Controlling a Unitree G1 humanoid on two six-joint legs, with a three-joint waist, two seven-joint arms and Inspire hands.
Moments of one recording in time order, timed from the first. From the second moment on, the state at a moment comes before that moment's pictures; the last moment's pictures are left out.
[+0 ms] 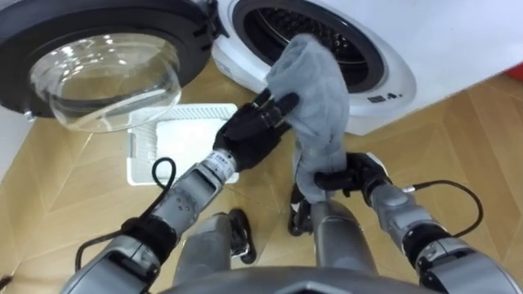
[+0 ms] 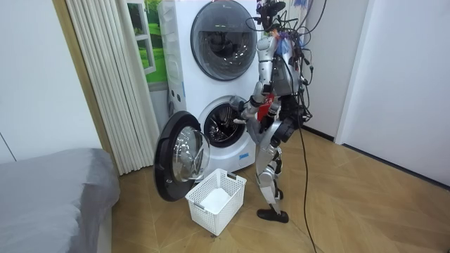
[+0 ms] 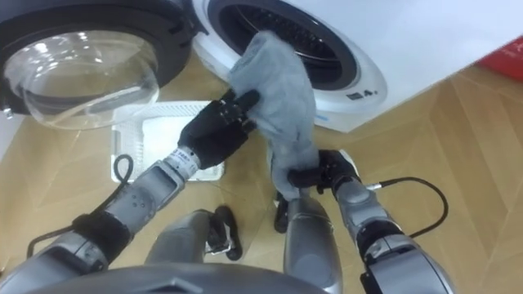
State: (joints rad) left arm -0.17 0.17 -0.45 0.77 -1.36 0.04 -0.49; right arm -0.22 -0.22 0.29 1.09 0.11 -0.02 -0.02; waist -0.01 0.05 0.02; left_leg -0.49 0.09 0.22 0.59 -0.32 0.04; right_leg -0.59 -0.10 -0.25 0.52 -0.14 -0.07
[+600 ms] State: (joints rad) left arm -0.11 0.19 -0.32 0.82 -1.11 0.00 -0.29; right arm -0.26 -0.26 0.26 1.16 0.18 0.00 -0.03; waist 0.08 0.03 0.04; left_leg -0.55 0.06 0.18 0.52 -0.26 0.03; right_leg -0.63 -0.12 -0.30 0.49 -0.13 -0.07
